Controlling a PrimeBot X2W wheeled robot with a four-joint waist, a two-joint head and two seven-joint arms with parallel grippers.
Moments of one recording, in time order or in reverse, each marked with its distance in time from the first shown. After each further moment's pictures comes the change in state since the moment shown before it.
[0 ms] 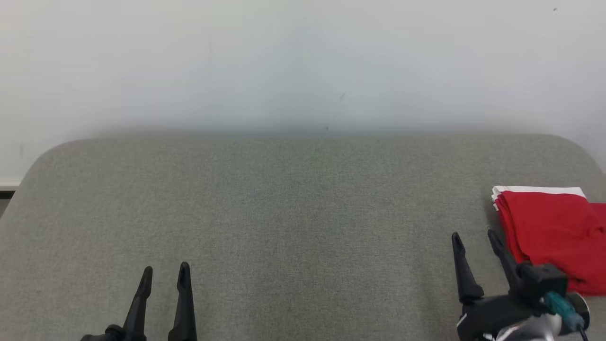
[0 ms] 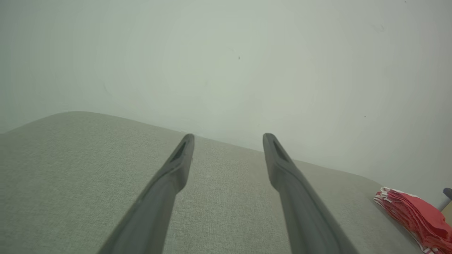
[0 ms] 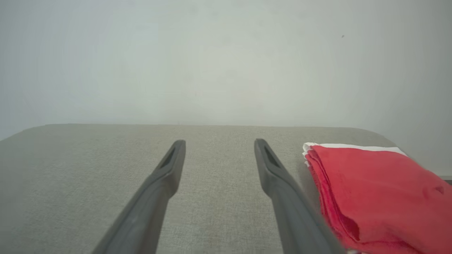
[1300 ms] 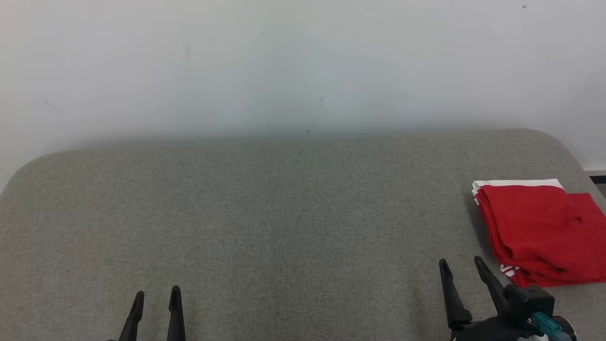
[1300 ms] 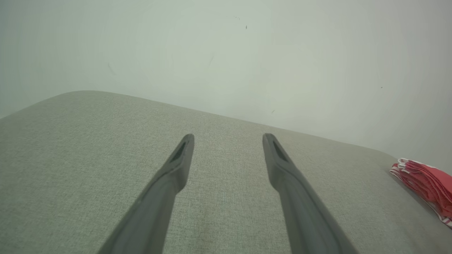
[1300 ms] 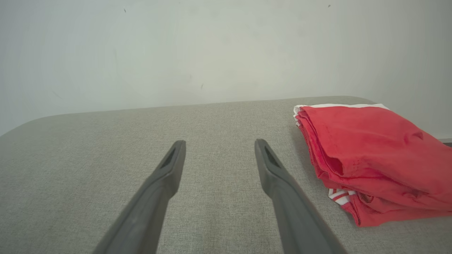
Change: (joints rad) left arm 0.024 0.000 0.061 0.102 0.049 -0.016 0.000; right arm 0.116 0.061 0.011 -0.081 -0.003 0.000 0.055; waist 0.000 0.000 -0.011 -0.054
